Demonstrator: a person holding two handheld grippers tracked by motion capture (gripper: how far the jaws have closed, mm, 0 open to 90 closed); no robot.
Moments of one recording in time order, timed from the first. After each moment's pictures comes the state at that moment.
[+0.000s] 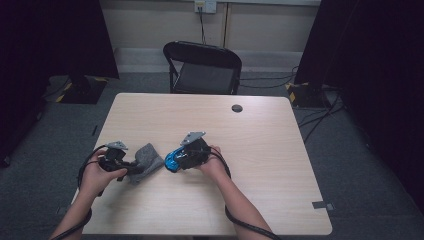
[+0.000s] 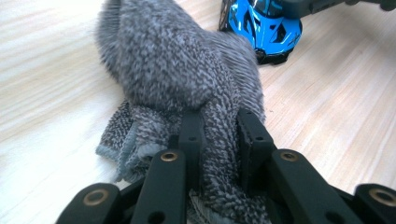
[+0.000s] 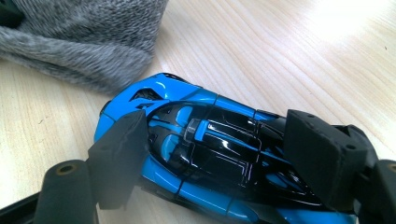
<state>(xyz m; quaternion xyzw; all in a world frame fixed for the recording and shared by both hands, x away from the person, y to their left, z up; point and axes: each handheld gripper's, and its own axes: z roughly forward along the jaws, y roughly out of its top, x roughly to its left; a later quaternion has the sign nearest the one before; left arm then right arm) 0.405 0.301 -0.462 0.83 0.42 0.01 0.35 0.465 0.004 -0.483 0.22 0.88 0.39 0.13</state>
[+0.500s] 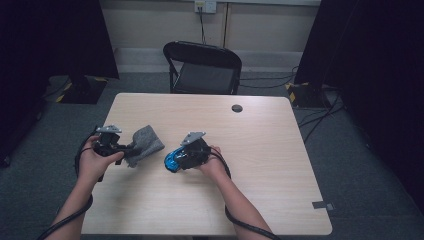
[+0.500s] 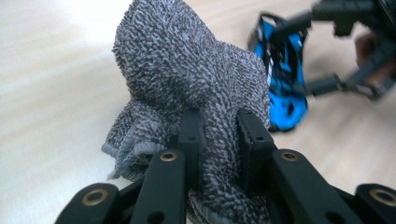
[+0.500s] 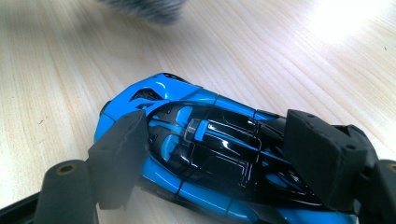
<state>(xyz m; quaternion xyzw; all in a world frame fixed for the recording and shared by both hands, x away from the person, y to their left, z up) 0.435 0.305 -0.429 0.80 0.44 0.06 0.40 0.465 0.004 -0.484 0.22 0.88 0.39 0.13</state>
